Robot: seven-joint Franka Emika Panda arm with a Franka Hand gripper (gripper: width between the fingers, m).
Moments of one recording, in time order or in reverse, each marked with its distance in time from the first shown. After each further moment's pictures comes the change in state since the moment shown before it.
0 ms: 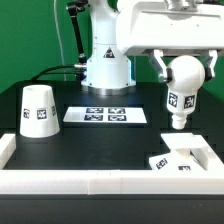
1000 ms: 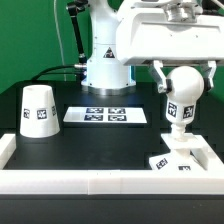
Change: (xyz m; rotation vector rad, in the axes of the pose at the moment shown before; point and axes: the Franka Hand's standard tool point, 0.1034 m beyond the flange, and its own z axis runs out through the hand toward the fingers) arm -0.008 -0.006 0.011 0.003 -0.006 -0.003
